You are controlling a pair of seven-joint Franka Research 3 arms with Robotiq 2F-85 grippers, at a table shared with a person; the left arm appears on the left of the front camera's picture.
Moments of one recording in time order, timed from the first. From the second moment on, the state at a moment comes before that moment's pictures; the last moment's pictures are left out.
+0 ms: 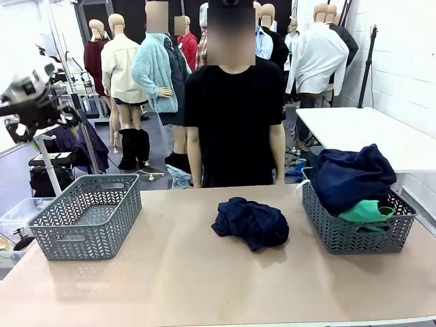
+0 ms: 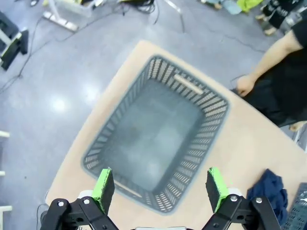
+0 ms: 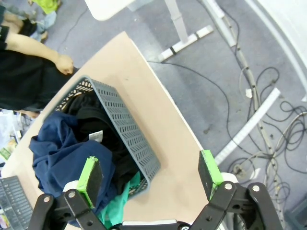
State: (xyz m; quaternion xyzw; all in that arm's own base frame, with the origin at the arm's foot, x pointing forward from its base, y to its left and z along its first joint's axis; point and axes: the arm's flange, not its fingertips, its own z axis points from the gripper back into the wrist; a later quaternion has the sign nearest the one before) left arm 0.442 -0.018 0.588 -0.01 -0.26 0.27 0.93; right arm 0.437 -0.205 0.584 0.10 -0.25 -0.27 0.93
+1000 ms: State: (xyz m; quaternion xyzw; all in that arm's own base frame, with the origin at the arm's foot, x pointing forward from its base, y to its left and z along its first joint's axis) left arm 0.441 -0.038 0.576 0.00 -0.26 0.14 0.96; right arm 0.427 -0.194 0.640 0.09 -0.30 -0.25 0.92
